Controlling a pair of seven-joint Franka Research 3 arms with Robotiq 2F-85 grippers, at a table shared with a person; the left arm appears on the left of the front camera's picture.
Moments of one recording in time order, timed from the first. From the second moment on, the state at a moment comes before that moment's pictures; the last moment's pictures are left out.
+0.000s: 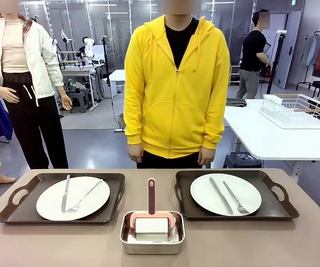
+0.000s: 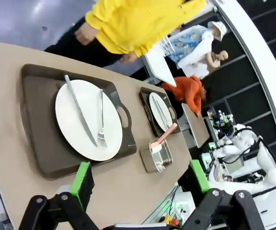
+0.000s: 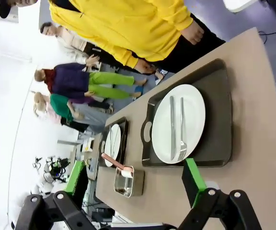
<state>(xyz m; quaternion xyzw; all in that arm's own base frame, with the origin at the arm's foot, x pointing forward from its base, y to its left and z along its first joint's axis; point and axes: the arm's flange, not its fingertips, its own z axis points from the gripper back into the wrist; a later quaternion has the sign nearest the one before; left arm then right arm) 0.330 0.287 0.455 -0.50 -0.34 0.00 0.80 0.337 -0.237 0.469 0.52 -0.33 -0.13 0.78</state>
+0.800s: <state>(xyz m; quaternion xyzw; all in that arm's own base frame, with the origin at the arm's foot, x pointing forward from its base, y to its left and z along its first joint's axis) 0.333 0.287 0.455 -0.50 -0.34 0.01 0.80 0.337 -0.235 0.467 0.51 -0.33 -0.14 0.78</state>
